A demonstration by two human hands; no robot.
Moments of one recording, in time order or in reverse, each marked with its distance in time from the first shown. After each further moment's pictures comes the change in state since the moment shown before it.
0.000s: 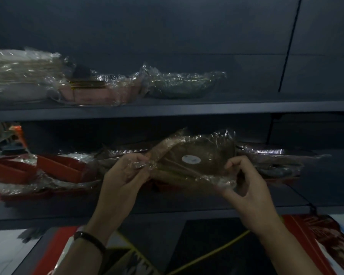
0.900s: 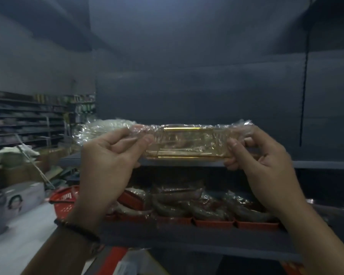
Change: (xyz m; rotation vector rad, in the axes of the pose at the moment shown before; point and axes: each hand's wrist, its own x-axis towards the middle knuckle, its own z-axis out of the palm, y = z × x) left_hand -0.088 0.297 -0.082 0.170 0.375 0.364; right_hand 0.003 -0.265 -0.014 0.067 0.066 -0.293
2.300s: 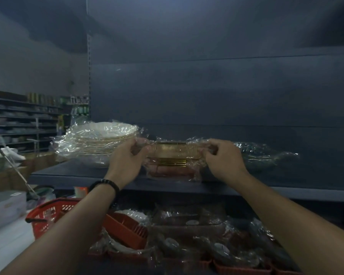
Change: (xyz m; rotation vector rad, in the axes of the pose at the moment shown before) left_hand 0.216 -0.276 0.024 0.427 -0.171 -0.033; right_hand 0.184 0.200 0.190 -0.447 -0.079 0.113
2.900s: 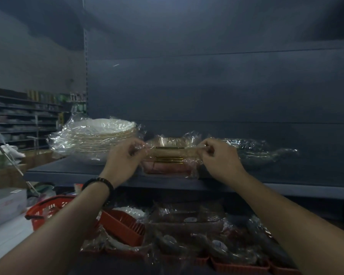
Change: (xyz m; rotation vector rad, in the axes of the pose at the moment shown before) left_hand -0.005 -0.006 0.002 0.083 -0.065 0.064; right_hand -0.006 0.009 0.000 0.004 -0.100 -0.031
